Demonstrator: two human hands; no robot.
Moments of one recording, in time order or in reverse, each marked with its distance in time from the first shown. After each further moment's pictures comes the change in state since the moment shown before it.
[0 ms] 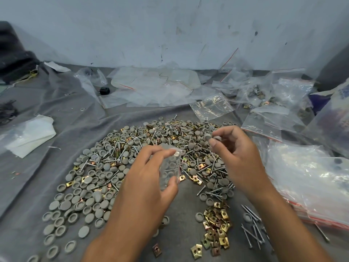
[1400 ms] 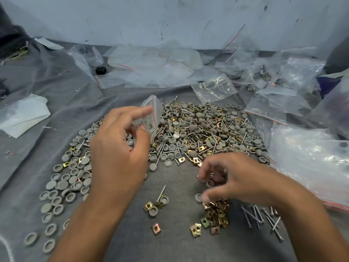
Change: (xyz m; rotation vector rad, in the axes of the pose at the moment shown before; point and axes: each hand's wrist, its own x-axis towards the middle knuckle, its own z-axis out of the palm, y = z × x) left_hand 0.016 -0.013 -0.013 -0.150 0.405 0.001; right_hand -0.026 -0.004 -0.019 -0.499 -0.817 0.220
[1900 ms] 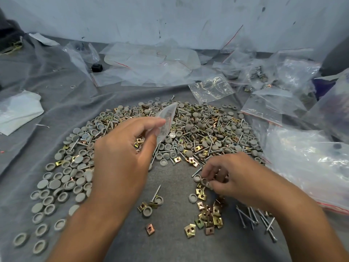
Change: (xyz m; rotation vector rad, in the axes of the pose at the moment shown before) left_hand -0.007 0.002 0.009 0.032 -0.064 0.103; right_hand -0.006 0.006 0.000 -0.124 0.084 0.054
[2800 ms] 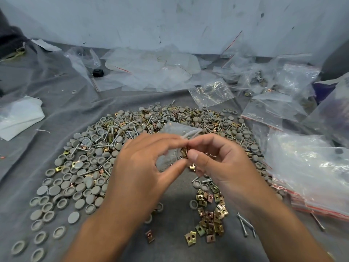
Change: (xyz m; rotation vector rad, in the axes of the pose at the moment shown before) left_hand -0.006 0.008 0.006 -0.039 -0.204 0.115; right_hand 0.008 -0.047 0.012 1.147 0.286 -0.209
